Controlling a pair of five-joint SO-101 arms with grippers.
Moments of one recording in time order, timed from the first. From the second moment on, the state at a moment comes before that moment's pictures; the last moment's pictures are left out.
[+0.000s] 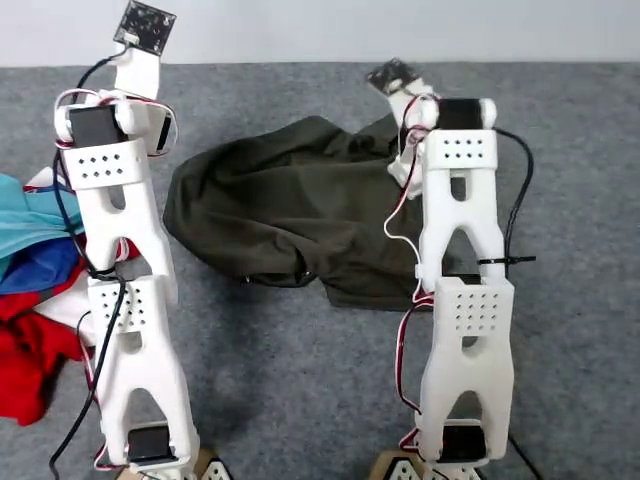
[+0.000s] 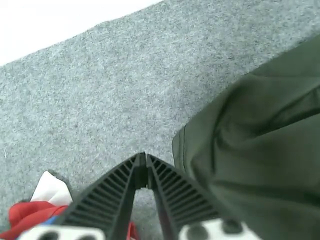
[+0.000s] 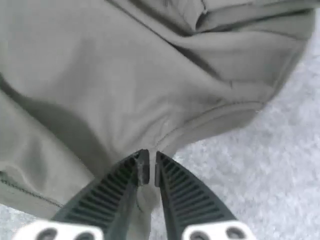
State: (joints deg) left arm -11.7 58.2 -91.4 99.3 -15.3; right arm -4.5 50.7 -68.1 100.2 31.2
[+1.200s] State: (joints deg) left arm -8.0 58.2 -90.2 99.4 -15.3; right arm -5.2 22.9 4.8 89.8 24.6
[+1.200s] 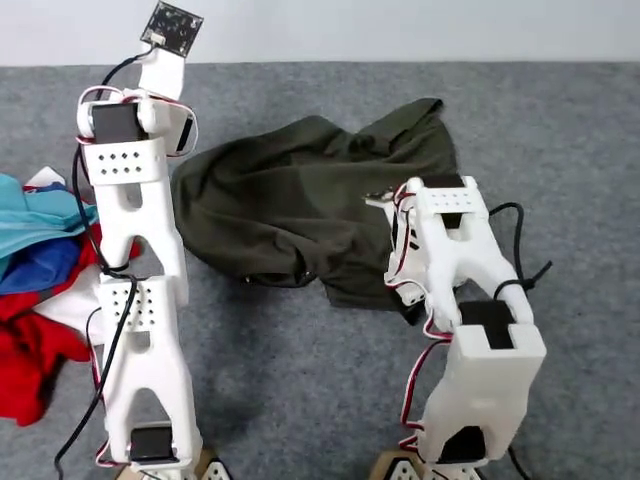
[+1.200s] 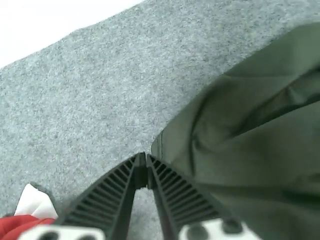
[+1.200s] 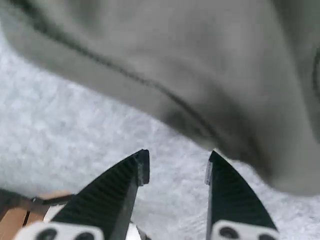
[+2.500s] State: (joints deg) left arm -8.0 58.2 -86.4 99.4 -15.4; right arm -7.3 35.4 -9.5 90.5 25.6
